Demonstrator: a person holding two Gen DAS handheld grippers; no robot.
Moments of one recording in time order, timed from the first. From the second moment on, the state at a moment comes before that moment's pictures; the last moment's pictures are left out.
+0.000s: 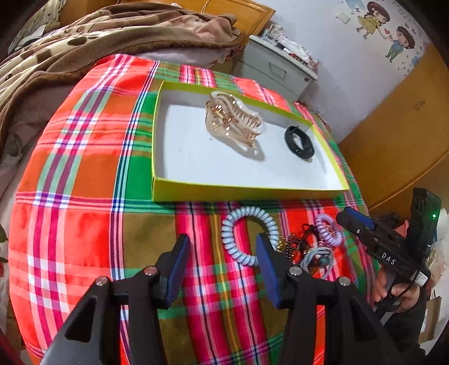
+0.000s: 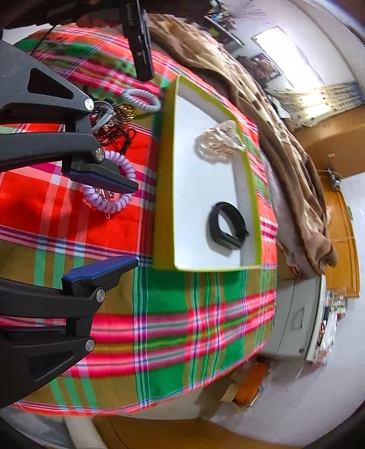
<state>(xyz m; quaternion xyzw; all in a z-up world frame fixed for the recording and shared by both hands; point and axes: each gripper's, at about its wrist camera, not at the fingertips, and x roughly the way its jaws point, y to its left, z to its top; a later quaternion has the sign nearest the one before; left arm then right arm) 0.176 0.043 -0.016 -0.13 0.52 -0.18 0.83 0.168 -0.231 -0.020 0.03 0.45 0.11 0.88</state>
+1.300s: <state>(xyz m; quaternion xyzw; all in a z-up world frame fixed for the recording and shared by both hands) 0.177 0.004 -0.019 0.06 0.50 -0.11 0.86 0.174 -0.201 -0.034 -0.05 0.47 0.13 0.87</state>
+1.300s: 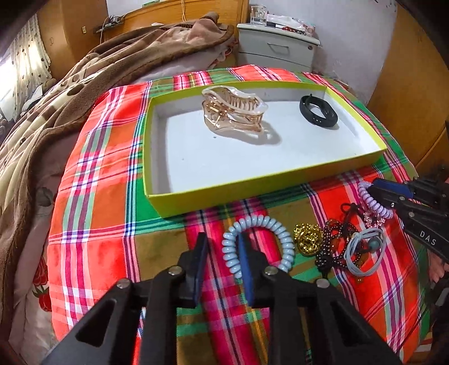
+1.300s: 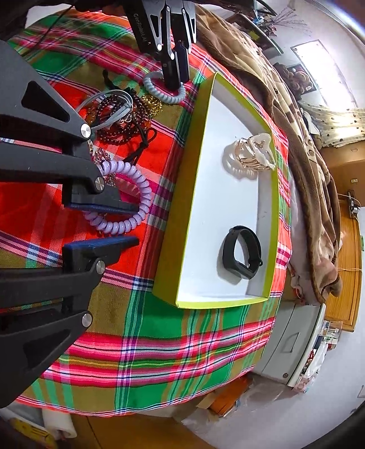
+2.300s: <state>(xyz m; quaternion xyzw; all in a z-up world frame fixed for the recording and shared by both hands) 0.162 0.029 0.015 0.01 0.46 -0.12 0.88 0.167 -0.219 -0.006 0.00 0.43 0.11 0.89</state>
